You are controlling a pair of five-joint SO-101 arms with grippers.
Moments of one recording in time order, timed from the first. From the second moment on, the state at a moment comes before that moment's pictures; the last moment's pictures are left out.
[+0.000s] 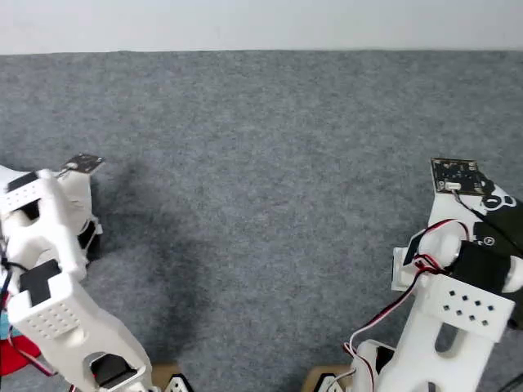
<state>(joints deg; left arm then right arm) -31.7 20.9 11.0 80.3 -36.5 19.3 -47.0 30.6 100.5 15.2</state>
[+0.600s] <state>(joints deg) -5.1 -33.5 11.0 88.5 -18.4 19.3 -47.0 30.6 100.5 15.2</state>
